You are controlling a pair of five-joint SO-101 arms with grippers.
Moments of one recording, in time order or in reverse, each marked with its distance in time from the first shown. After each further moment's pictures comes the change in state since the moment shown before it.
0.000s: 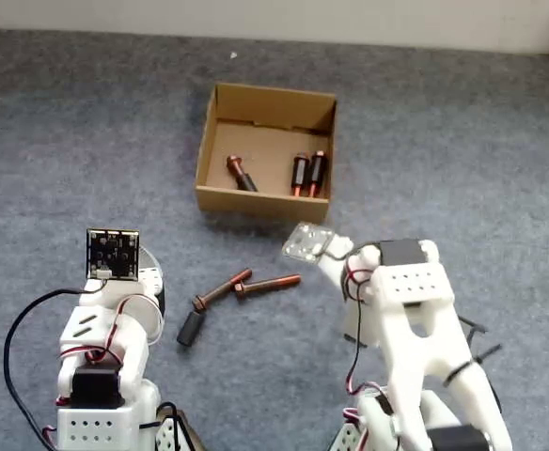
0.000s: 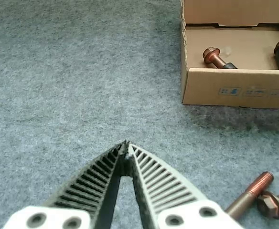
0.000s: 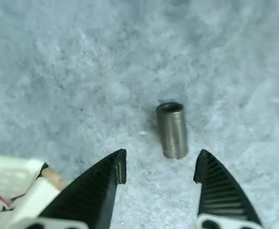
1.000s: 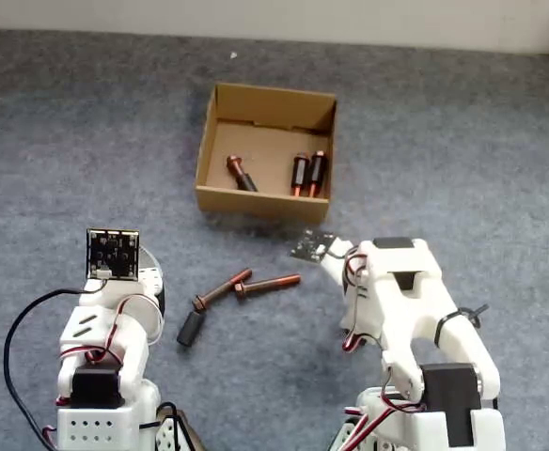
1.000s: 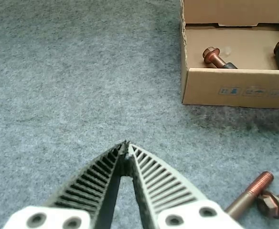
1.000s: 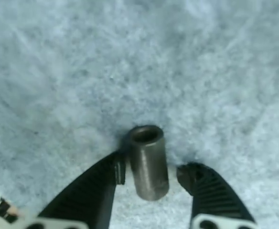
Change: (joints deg) left arm 0.0 0.0 0.0 0.0 0.0; right arm 3.2 17.7 1.5 -18.8 1.0
